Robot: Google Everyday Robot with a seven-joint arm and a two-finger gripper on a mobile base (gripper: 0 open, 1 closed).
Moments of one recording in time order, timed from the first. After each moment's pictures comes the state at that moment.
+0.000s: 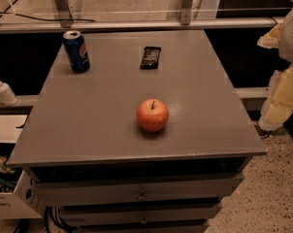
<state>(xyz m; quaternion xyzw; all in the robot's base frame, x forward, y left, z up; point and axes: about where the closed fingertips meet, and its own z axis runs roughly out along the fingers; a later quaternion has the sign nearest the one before) 0.438 -0.217 0.976 -0.60 0.78 -0.03 0.16</state>
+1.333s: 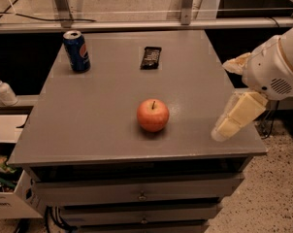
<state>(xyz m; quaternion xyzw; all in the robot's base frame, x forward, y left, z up) 0.455 -0.159 0.922 -0.57 0.77 0.10 0.27</state>
